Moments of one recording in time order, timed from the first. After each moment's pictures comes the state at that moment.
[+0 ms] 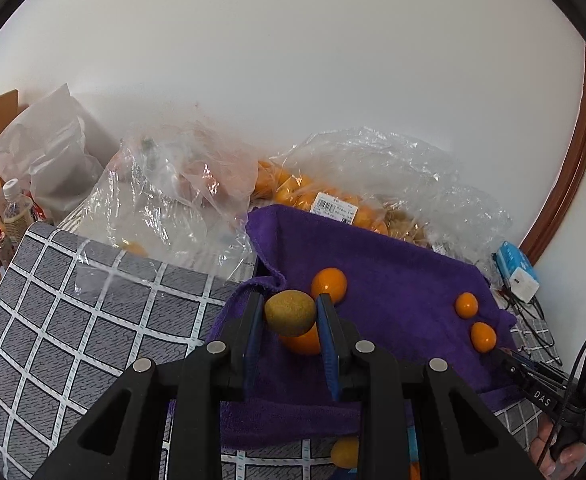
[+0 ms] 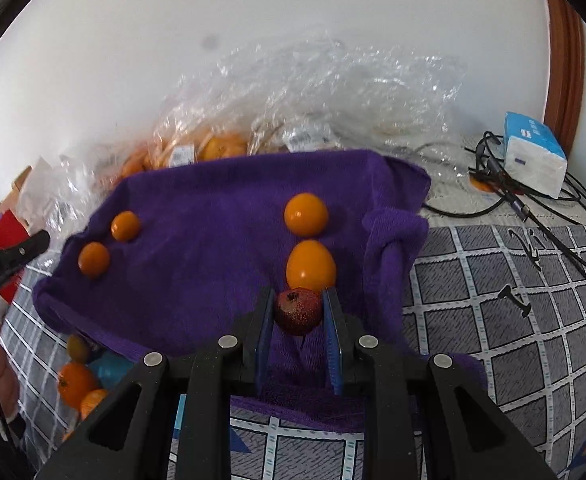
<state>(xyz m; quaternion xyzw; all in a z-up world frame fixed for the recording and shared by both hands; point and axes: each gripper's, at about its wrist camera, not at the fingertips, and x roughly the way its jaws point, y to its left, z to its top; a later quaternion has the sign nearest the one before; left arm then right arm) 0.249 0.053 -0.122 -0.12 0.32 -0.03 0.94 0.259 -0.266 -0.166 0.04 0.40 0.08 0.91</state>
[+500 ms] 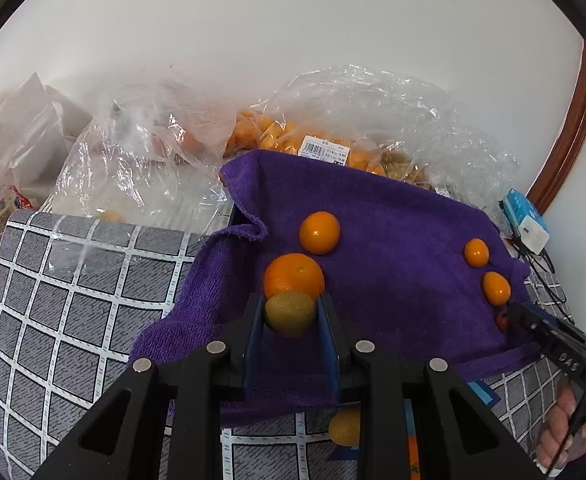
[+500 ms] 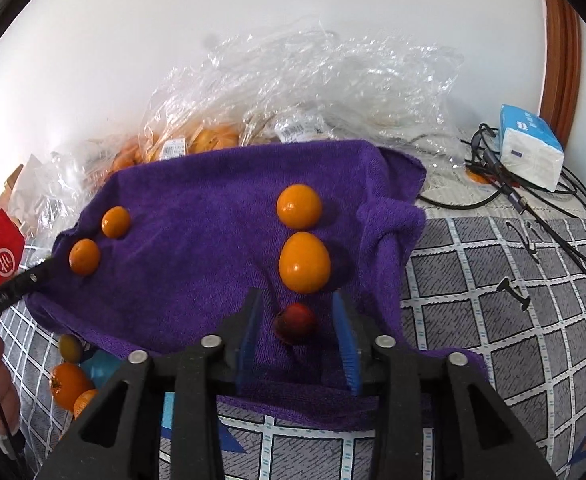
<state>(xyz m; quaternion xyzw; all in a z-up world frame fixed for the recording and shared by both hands) 0.260 0.032 -0.144 -0.08 0.39 -0.05 0.92 0.256 -0.273 -0.162 0.06 0.39 0.07 0.92</state>
